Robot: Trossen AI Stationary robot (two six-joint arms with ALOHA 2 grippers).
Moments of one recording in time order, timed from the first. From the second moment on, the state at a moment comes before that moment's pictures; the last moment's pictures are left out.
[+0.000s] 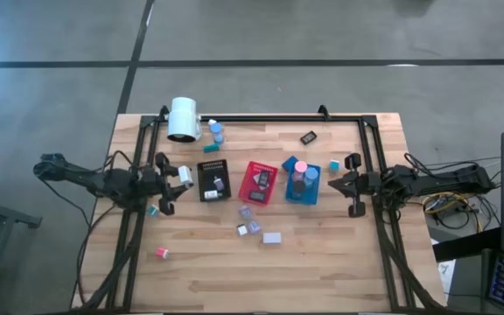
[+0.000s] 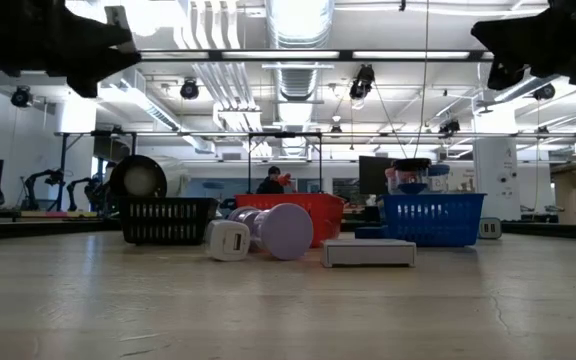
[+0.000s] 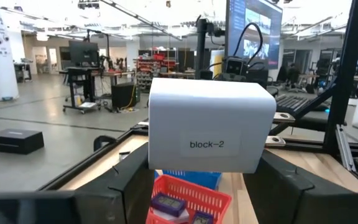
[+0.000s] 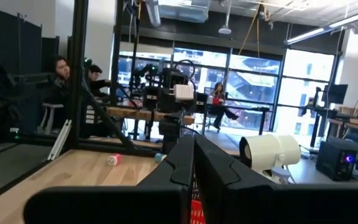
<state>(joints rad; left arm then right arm) -0.29 0.26 0.11 0.28 -0.49 0.05 0.10 0.25 0.02 0.47 0.08 -0.11</state>
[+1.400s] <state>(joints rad) 0.05 1.05 0.69 -0.53 -0.32 -0.18 0.10 0.24 0.01 0.45 0.08 -0.09</state>
